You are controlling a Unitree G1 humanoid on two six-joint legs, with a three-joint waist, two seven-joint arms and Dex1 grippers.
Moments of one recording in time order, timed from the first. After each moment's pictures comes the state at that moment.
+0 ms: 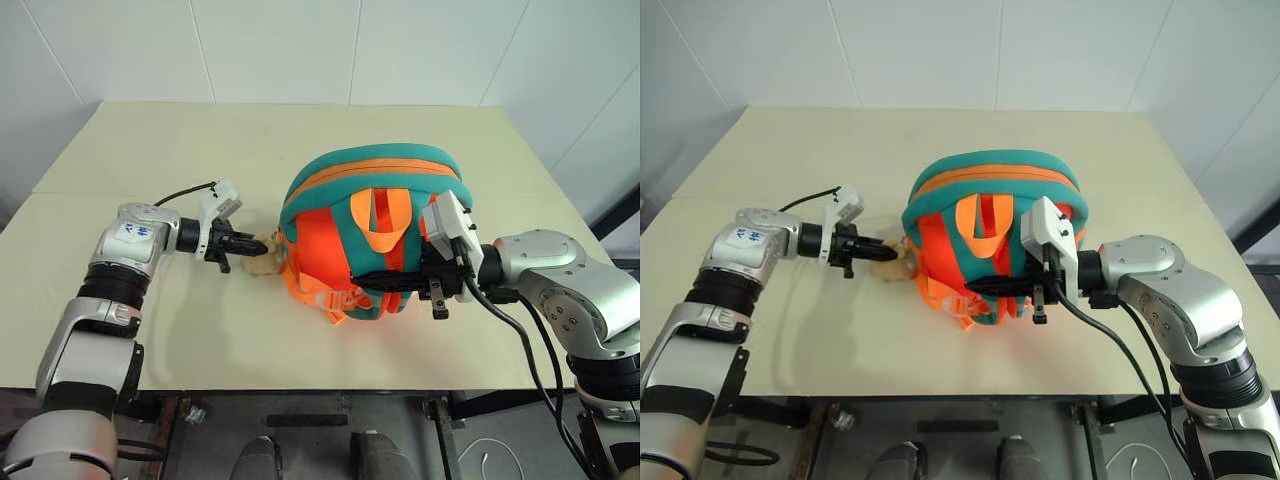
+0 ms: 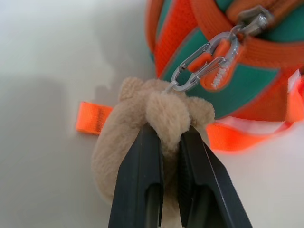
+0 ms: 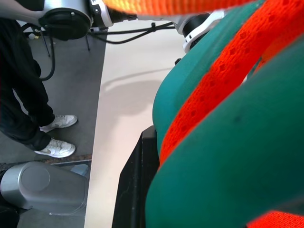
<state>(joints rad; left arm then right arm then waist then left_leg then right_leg) -1.01 0.64 -0.16 0.73 -0.21 0.47 -1.15 -0.64 -0.75 0.06 -0.41 0.71 0.80 1.05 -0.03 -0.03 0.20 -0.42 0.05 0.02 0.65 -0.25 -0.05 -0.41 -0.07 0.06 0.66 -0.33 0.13</state>
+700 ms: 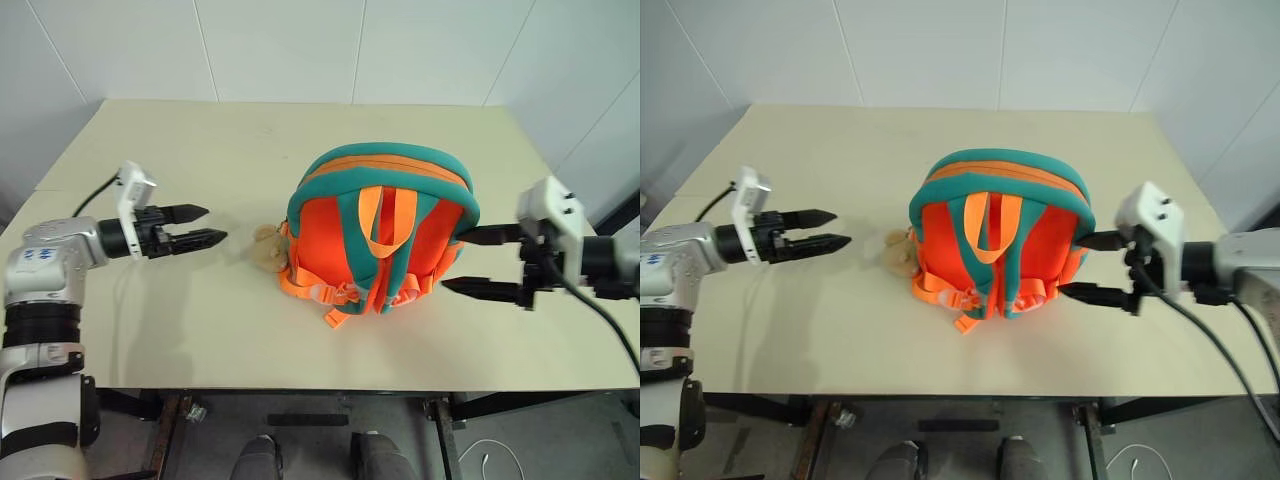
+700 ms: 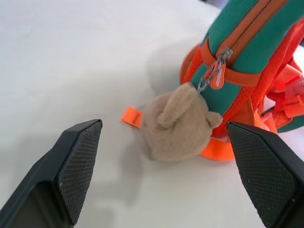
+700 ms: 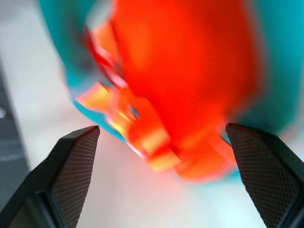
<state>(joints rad) -0.72 0.83 0.23 0.42 -0.39 0.52 -1.17 -0.41 -1.18 -0.24 -0.27 0.61 0.77 1.10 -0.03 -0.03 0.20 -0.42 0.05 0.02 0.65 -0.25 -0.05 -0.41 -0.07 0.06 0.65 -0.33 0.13</state>
